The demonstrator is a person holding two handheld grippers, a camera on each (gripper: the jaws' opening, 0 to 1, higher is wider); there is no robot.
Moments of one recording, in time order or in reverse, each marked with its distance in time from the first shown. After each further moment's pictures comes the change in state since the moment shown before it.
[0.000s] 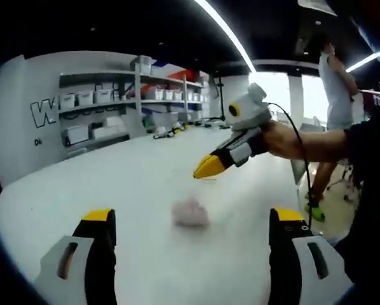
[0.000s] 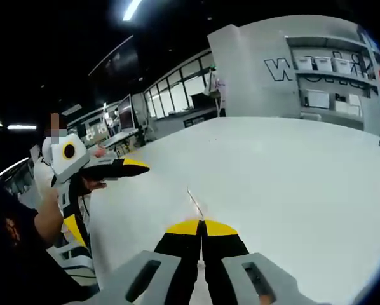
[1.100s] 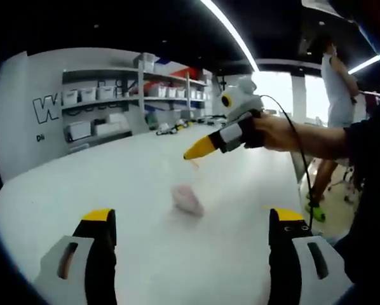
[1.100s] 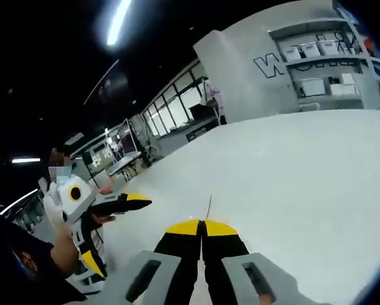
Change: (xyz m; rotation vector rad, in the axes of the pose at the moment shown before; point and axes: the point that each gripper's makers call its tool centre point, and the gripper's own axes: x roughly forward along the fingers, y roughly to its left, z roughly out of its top) left arm -0.006 0.005 -0.012 -0.016 0.014 0.015; right arm 0.011 -0.008 0.029 0.168 -0.080 0.063
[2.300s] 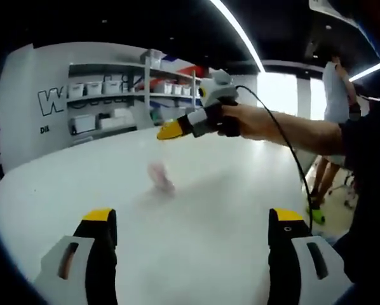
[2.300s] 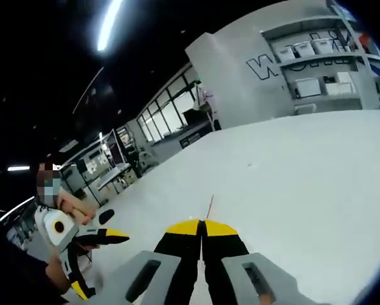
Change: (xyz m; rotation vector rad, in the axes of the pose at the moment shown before) left arm -0.009 0.014 -0.019 -0.042 0.009 0.020; right arm 0.058 -0.040 0.054 0.028 -0.030 -0.030
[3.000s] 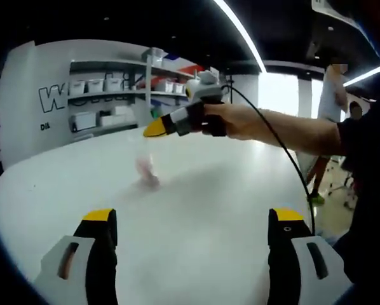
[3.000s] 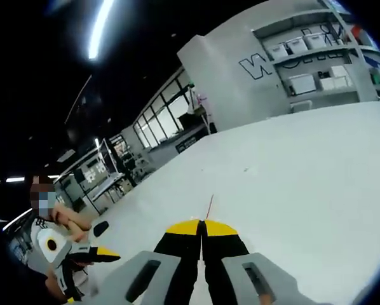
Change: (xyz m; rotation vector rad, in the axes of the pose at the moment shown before) left arm 0.003 0.006 -0.007 -0.016 0.008 0.000; right arm 0.033 -0.022 0.010 0.049 -0.026 -0.019
